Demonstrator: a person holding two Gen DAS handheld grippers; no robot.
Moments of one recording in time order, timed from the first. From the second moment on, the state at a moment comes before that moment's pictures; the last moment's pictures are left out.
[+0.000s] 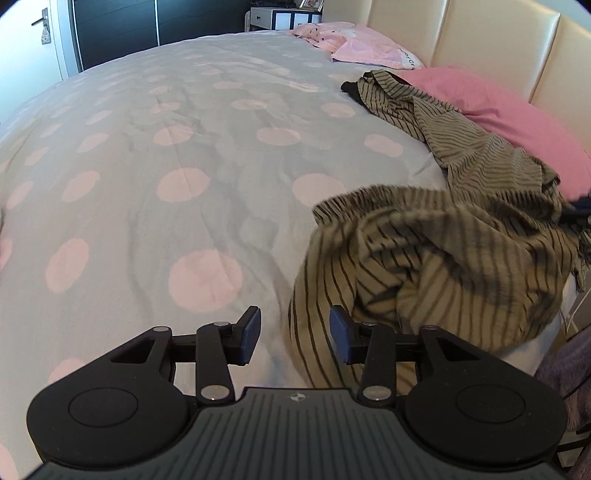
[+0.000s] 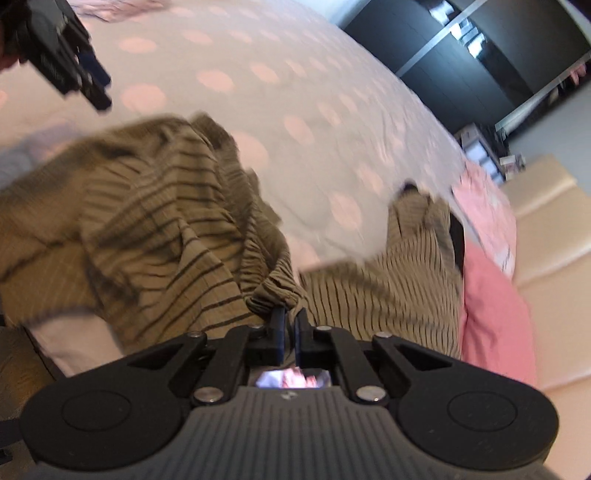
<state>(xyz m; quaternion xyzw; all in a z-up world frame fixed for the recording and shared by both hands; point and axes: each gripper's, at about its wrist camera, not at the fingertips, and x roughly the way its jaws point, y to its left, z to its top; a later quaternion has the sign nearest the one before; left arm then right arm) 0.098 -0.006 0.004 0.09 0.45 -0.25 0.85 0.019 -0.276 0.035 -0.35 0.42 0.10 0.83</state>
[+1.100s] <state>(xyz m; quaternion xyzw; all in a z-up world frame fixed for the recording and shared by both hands) 0.173 -0.030 0.052 -0.02 0.41 -0.36 0.84 0.052 -0.379 0.073 0.03 0.39 0.02 0.92</state>
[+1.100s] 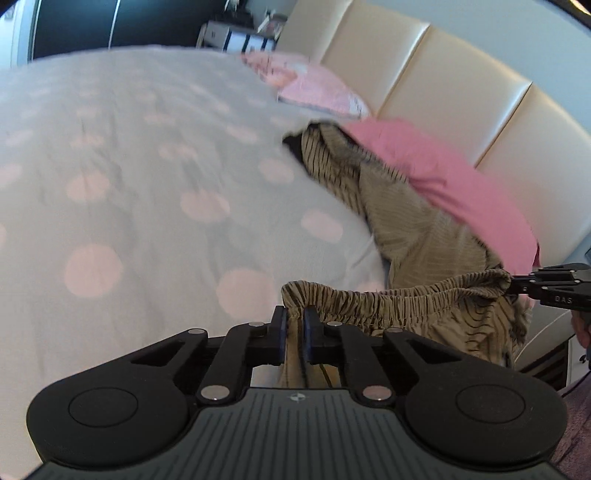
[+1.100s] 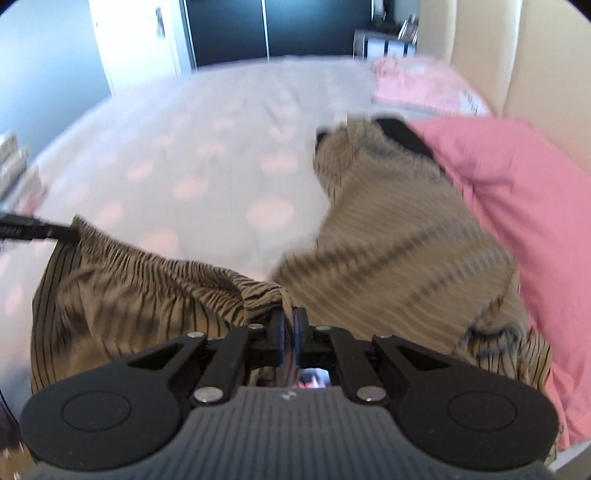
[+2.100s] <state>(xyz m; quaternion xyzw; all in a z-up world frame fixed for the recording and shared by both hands) 0.014 0.095 0.318 0.06 0.11 -0.29 0.95 0.007 -0.260 0.294 0.03 0.11 0.14 0.98</state>
